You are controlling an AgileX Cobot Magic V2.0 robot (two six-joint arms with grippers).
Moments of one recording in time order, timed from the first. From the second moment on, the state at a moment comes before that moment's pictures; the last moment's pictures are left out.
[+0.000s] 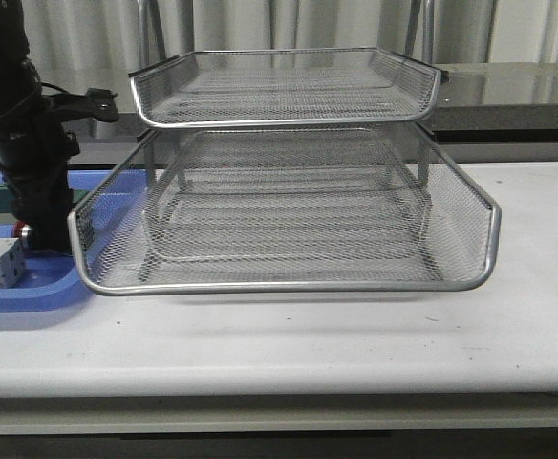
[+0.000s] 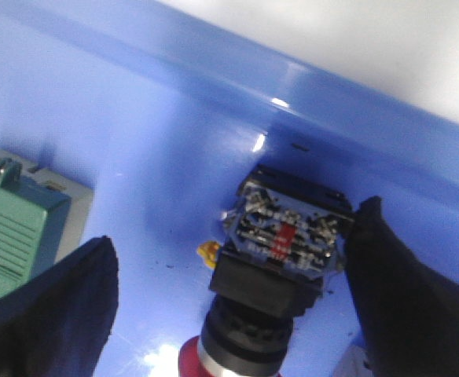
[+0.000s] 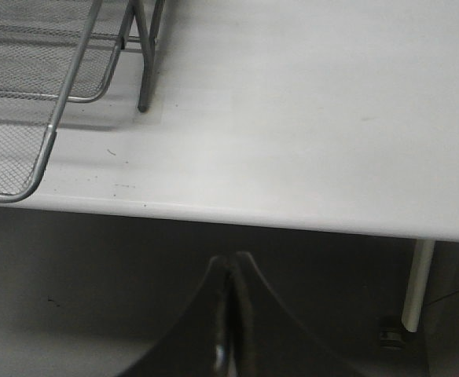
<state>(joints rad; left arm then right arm) -0.12 2.21 -1.76 -0.08 0.92 1.05 0.10 0.43 -0.64 0.00 0.94 0.04</state>
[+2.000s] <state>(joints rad) -0.03 1.97 -1.77 -0.18 1.10 0.95 0.10 0.43 -0.64 0.00 0.94 0.04</state>
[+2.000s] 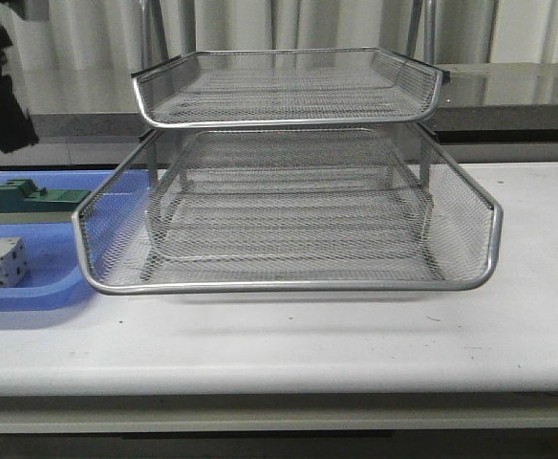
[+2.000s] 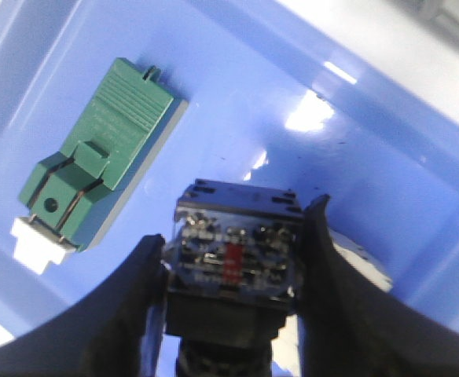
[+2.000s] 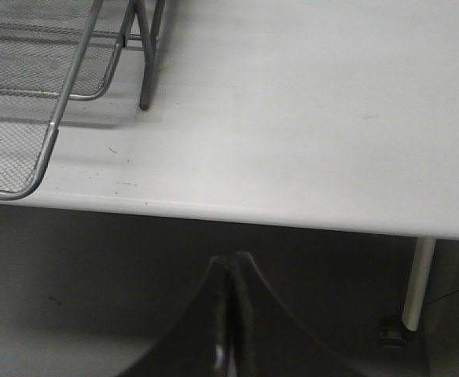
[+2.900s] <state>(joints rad) -0.38 1.70 -1.77 -0.27 1.25 0.87 0.10 0.43 -0.64 0.00 0.94 0.04</state>
